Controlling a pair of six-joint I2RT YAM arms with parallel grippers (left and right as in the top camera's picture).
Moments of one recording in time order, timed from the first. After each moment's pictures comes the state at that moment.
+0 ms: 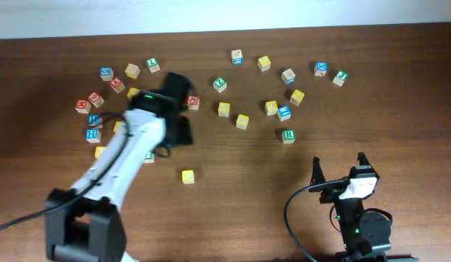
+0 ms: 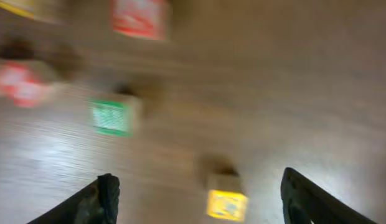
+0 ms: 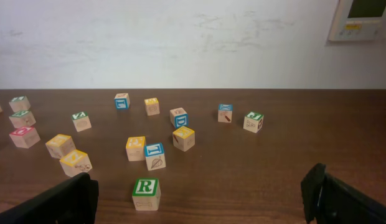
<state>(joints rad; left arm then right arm) -0.31 1.74 1.39 -1.09 -0.17 -0.47 0.08 0.01 0.01 -0.07 0.04 0.04</state>
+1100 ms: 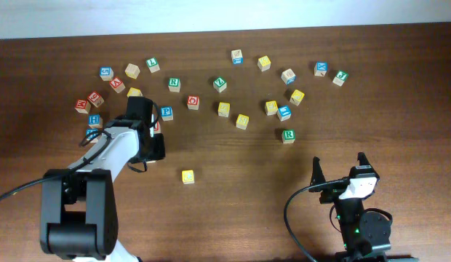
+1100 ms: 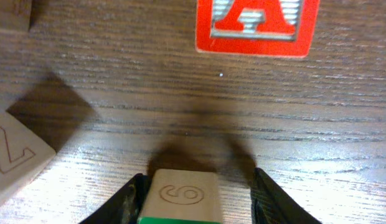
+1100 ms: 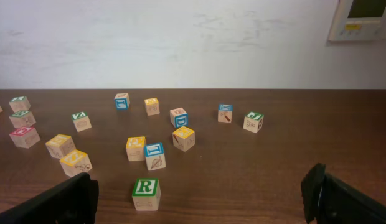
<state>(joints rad) -0.08 1.81 1.04 -0.62 -0.08 -0.18 0.08 0.01 0.01 -0.07 0.04 0.04</state>
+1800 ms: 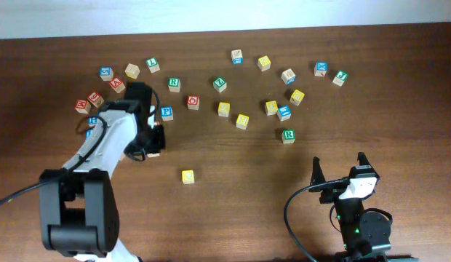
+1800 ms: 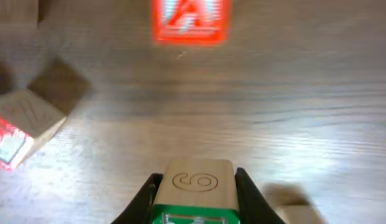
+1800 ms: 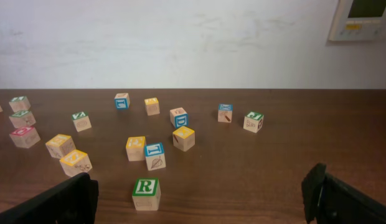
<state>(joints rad) -0.09 1.83 1.27 -0.94 -0.01 -0.18 0.08 0.01 0.01 -0.07 0.04 0.04</state>
